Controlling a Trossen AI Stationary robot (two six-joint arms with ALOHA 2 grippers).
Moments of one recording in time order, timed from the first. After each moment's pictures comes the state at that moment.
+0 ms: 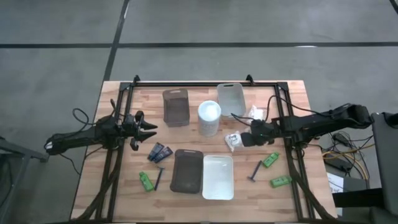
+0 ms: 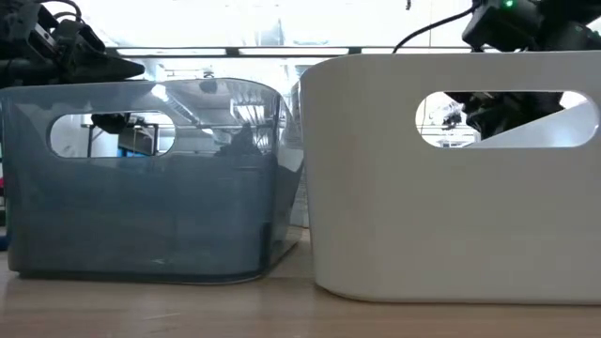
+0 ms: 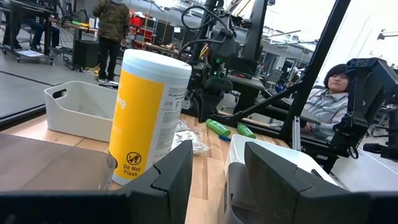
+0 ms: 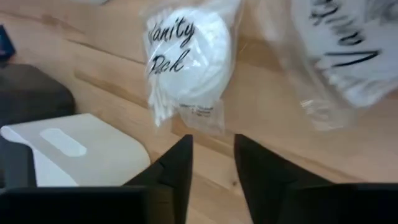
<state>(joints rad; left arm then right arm) 0.15 0.02 0.01 0.03 0.14 -0.28 0.04 1.04 0.50 -0.48 -0.03 1.46</state>
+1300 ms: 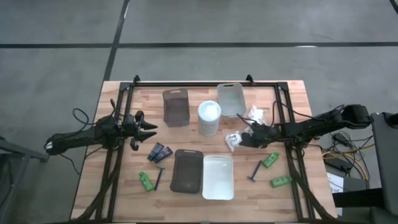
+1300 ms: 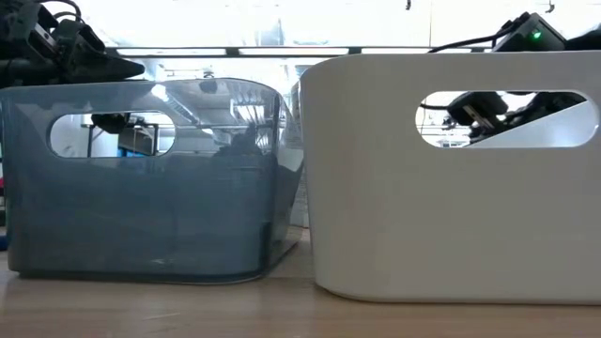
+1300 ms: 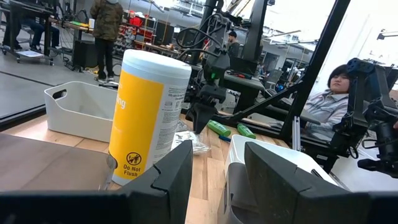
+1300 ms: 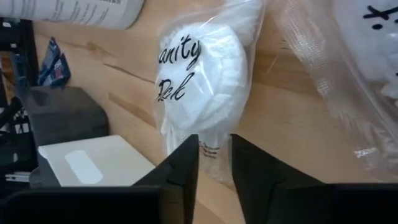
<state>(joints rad) 0.15 0.01 0.01 0.04 0.14 -0.28 0.04 1.07 0.24 0.04 0.03 1.52</state>
